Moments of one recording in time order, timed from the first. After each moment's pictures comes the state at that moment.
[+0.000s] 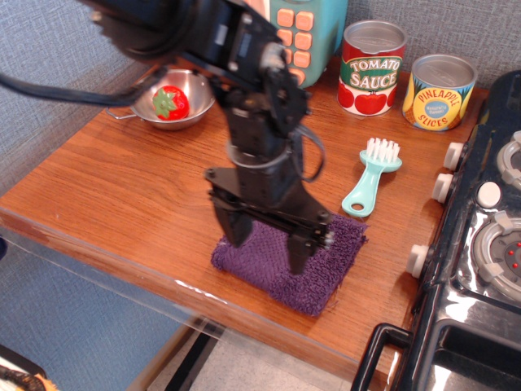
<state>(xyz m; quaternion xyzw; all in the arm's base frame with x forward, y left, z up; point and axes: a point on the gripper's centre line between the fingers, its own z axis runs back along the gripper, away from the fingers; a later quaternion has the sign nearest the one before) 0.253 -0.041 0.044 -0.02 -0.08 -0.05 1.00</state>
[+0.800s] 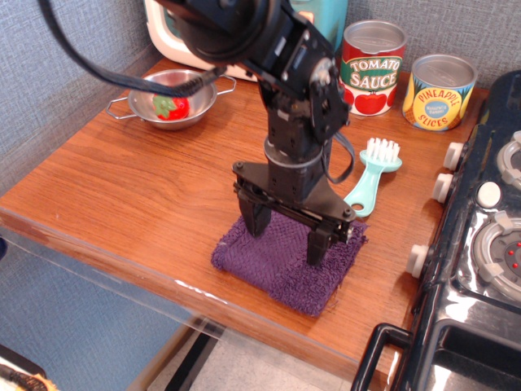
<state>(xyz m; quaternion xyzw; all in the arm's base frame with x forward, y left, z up) 0.278 -0.044 0.025 0.02 -0.07 -0.04 1.00</state>
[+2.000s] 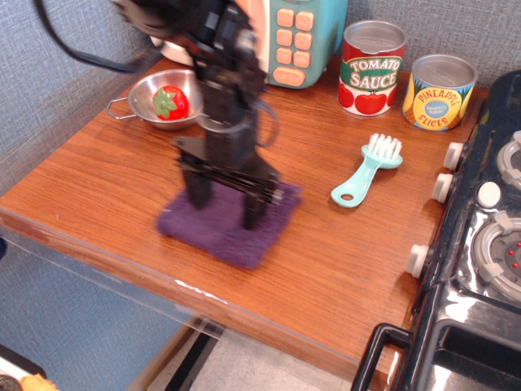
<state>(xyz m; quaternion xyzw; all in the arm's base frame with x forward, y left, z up) 0.289 0.052 0.018 0.04 -0.03 0.02 1.00</state>
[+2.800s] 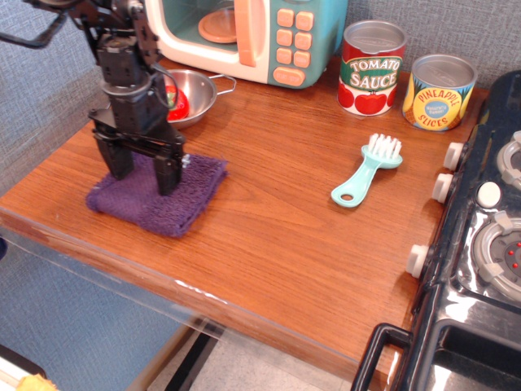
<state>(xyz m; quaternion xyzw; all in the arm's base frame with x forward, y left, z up) 0.285 0.140 0.019 0.04 -0.02 0.02 1.00</state>
